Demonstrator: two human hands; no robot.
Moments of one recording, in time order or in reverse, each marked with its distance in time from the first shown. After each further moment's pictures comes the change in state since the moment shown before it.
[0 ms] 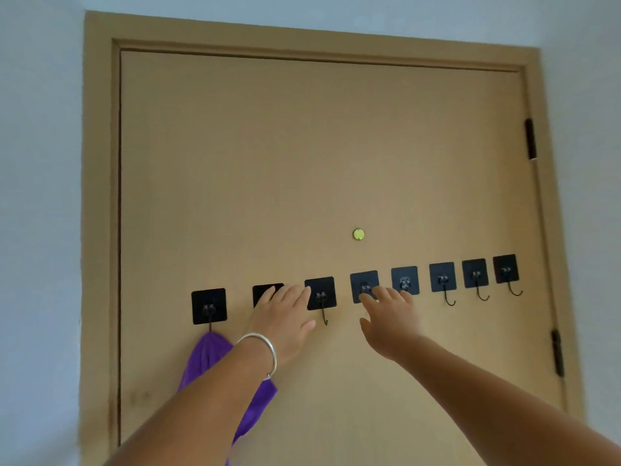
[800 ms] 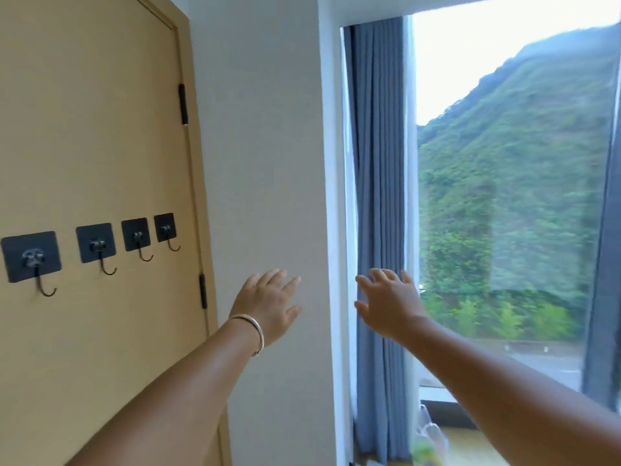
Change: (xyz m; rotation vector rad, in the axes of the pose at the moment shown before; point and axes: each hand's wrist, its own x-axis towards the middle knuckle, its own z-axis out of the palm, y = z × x) left_hand 0.037 0.395 -0.040 -0.718 0.170 0.868; right_hand -0.320 0.188 -0.195 -0.716 -0.266 0.917
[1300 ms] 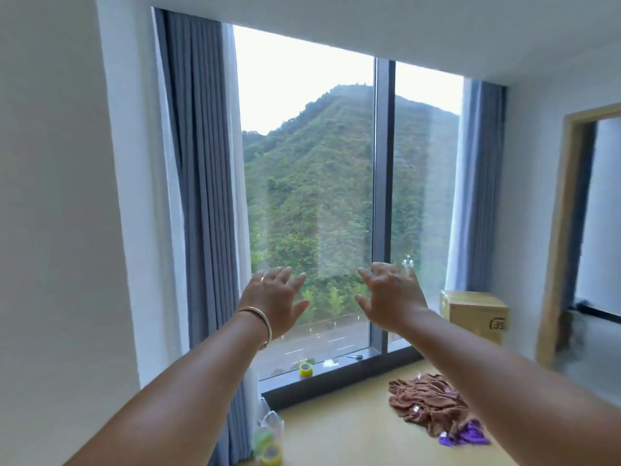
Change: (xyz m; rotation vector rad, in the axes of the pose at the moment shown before) left_hand 0.078 0.302 -0.048 -0.325 0.121 0.481; right_hand -0.174 0.233 -0.107 -0.317 -0.040 0.480
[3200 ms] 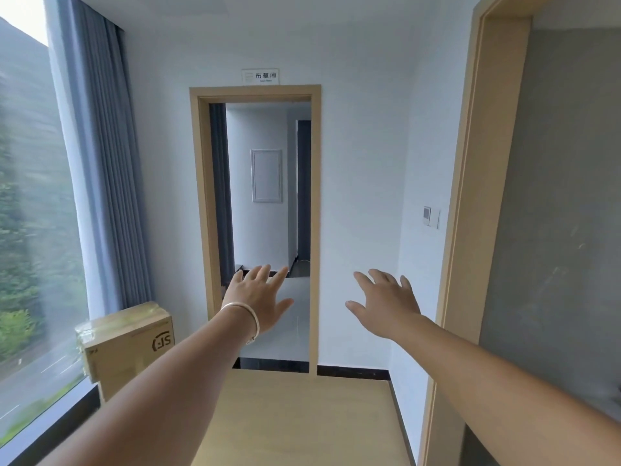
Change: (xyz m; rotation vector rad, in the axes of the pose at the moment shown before) left_hand 0.526 0.824 0.131 -0.495 0.200 0.833; right_hand -0.121 0.805 0.052 -0.513 -0.277 1.020
